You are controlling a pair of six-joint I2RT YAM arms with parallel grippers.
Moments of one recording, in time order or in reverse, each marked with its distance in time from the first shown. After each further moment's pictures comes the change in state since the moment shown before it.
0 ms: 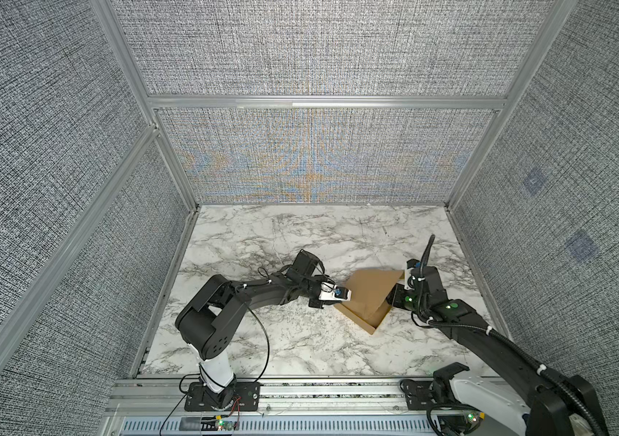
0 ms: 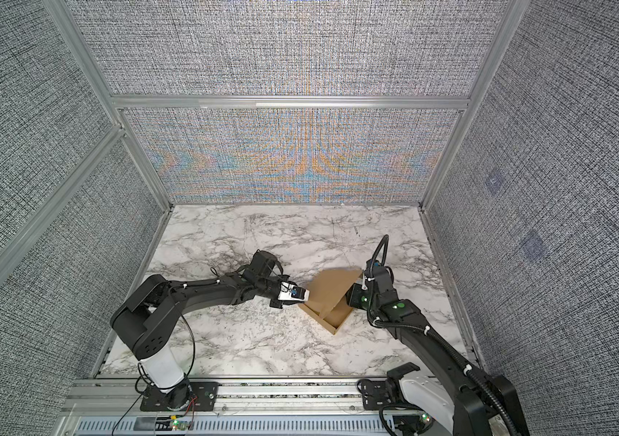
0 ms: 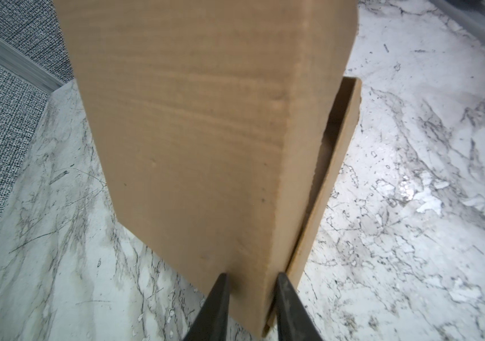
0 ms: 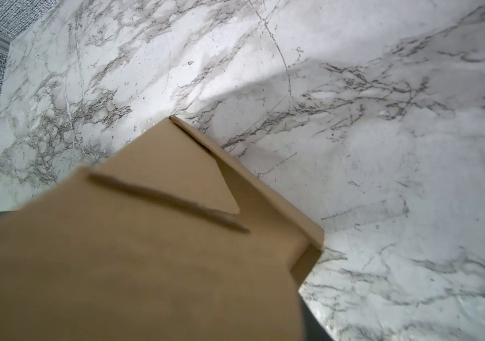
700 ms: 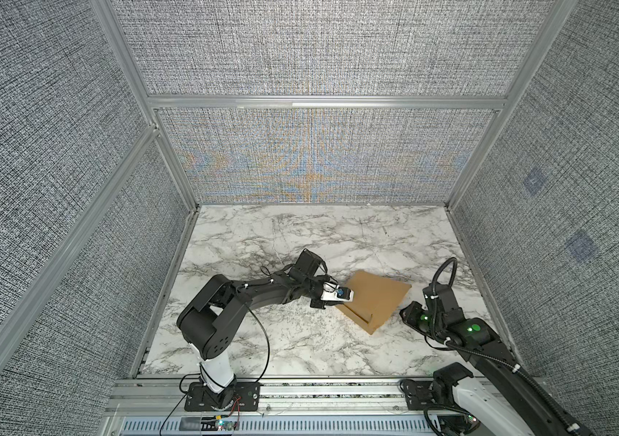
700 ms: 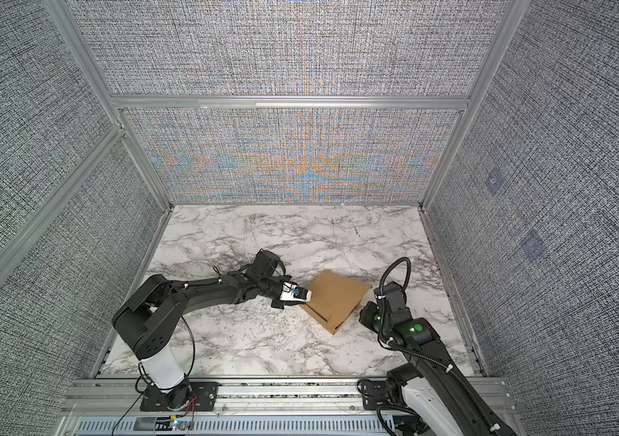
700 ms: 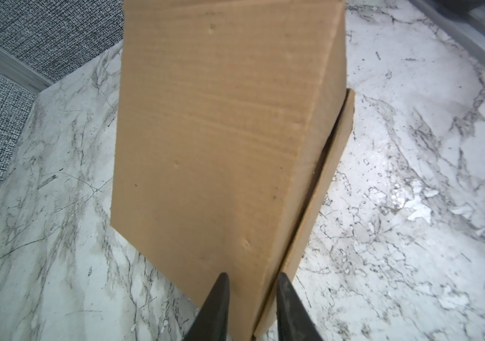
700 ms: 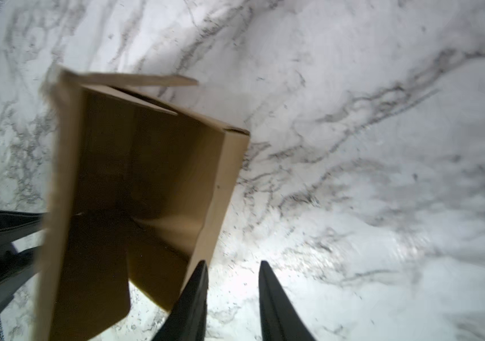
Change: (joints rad) left arm -0.014 -0.002 0.042 -0.077 0.000 -0.001; right arm 0.001 -0.288 -0.024 -0.435 0.069 0.274
